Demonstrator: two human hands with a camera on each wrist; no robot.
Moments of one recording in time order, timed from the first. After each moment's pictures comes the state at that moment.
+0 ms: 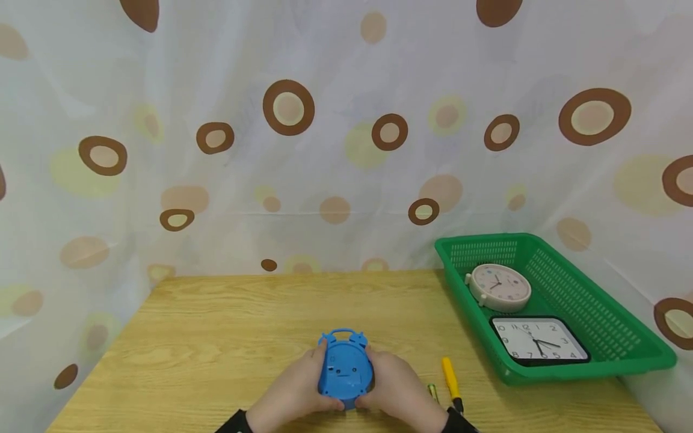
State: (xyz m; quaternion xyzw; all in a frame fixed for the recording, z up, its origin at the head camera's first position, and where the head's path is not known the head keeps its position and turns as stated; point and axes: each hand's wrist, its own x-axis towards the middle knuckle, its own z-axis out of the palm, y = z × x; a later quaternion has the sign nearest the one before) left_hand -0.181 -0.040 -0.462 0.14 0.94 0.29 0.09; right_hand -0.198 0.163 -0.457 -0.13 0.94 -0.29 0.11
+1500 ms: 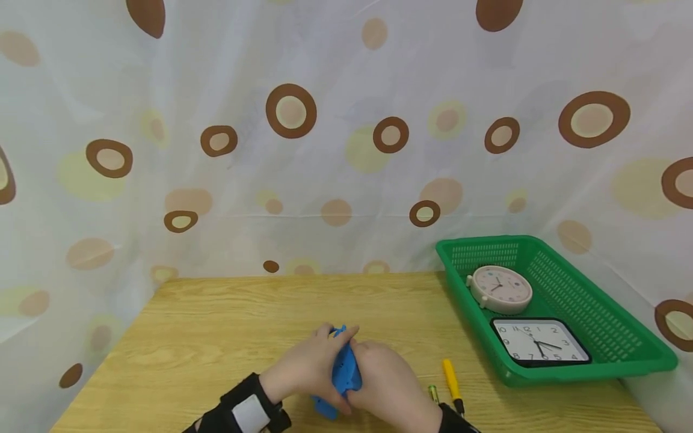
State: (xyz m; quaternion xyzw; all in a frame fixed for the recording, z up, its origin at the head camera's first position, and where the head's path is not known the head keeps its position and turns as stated) left_hand -0.205 -0.029 -0.426 0.25 0.95 0.17 0.08; right_hand -0.177 0.153 -0.416 -0.25 0.94 -0.25 0.03
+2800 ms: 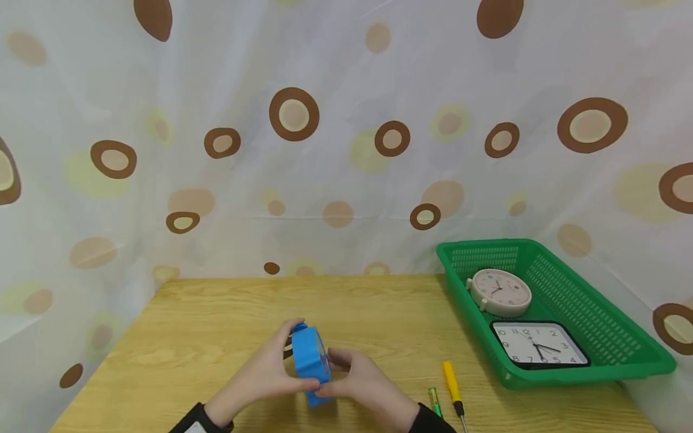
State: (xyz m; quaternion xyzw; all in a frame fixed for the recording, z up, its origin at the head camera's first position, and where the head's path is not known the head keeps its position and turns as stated) left_hand -0.185 -0.101 -0.441 0.18 0.88 0.44 0.04; right_hand -0.198 0.131 -0.453 -0.14 0.76 -0.58 0.26
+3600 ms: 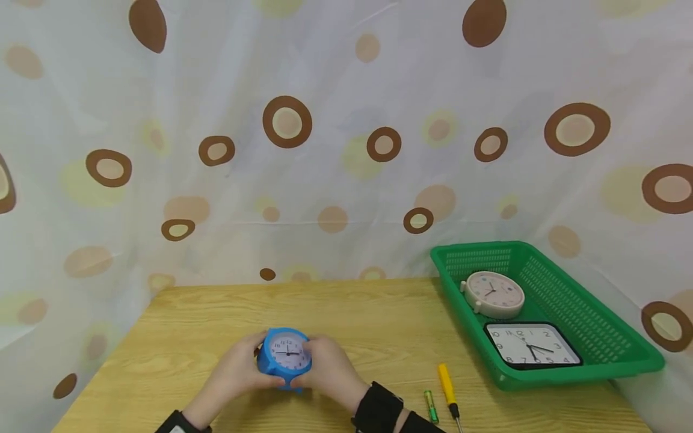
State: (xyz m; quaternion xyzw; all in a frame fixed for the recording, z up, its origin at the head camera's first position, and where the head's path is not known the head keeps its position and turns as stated) left_hand -0.193 -0.131 -0.447 0.07 0.94 0.33 -0.04; right_hand -0.221 0.073 -0.452 -0.25 0.90 -0.34 0.06
